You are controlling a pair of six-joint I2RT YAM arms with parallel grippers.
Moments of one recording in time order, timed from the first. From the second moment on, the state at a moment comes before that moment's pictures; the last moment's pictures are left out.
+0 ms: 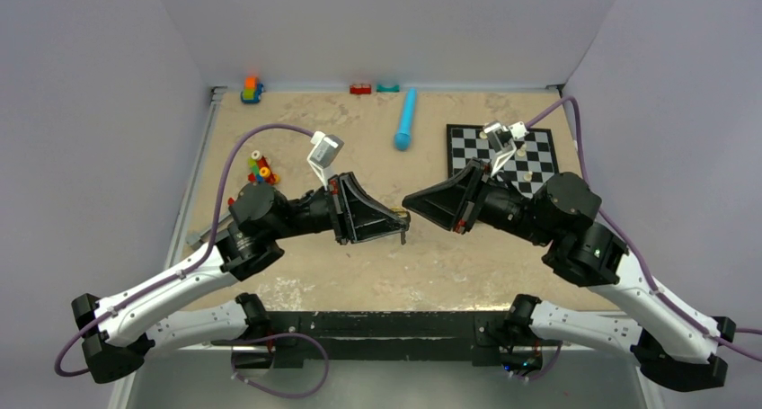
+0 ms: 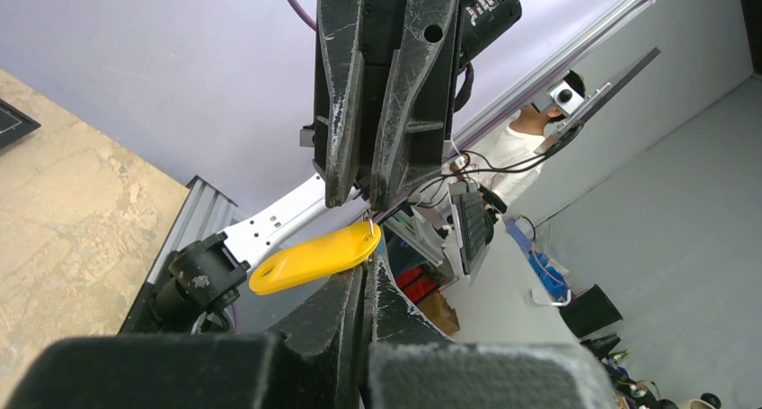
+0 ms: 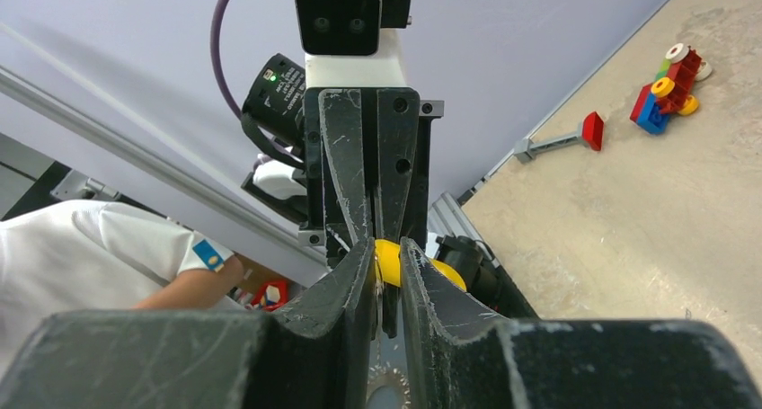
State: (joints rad) left arm -0.98 0.91 0.93 0.27 0.46 -1.02; right arm 0.99 0.82 1.20 -0.27 -0.16 0.82
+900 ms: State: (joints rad) left arm -0.98 0.91 0.93 0.27 0.46 -1.02; right arm 0.99 0.84 1.21 -0.27 -0.18 0.83
